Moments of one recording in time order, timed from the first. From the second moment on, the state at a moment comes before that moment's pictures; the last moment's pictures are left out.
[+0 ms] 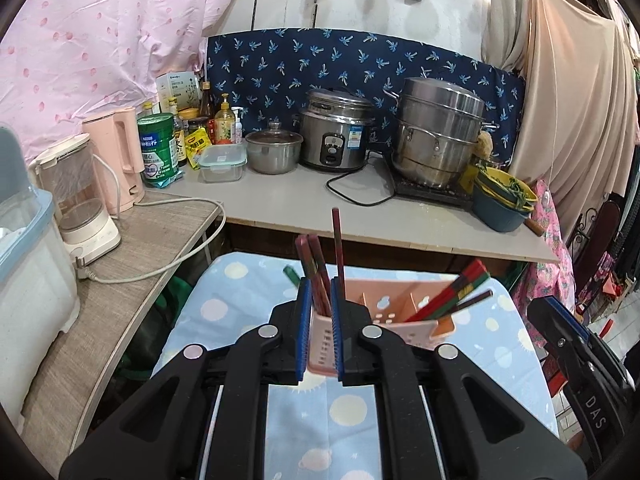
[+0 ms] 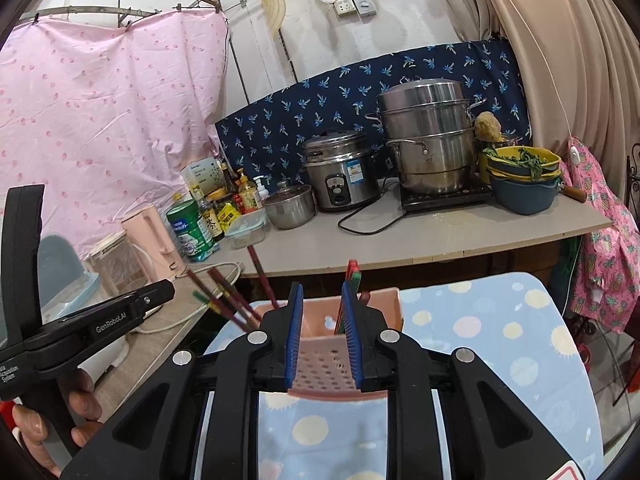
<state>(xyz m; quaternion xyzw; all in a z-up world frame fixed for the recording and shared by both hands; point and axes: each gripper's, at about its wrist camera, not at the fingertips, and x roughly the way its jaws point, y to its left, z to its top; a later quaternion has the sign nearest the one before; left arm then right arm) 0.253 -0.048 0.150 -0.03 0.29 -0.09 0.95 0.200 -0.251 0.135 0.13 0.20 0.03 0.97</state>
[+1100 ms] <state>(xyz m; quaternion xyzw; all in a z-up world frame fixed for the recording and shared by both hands) 0.155 -0.033 0.089 -0.01 0.34 -0.07 0.94 0.088 -0.207 0.097 0.04 0.23 -0.04 0.97</state>
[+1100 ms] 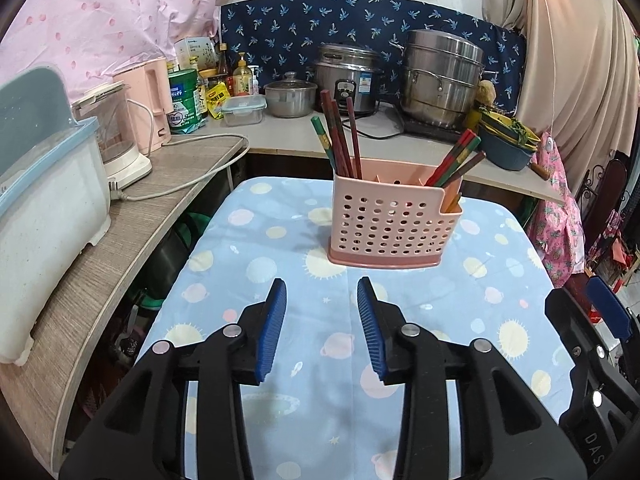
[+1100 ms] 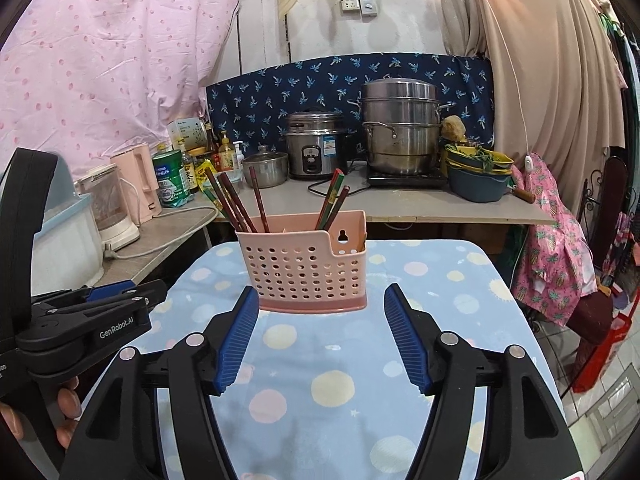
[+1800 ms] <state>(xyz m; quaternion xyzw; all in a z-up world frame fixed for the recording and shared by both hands) 0.130 -0.033 0.074 0.01 0.33 -0.05 0.94 0.070 -0.214 0.076 0.06 0.26 -0.06 0.96</state>
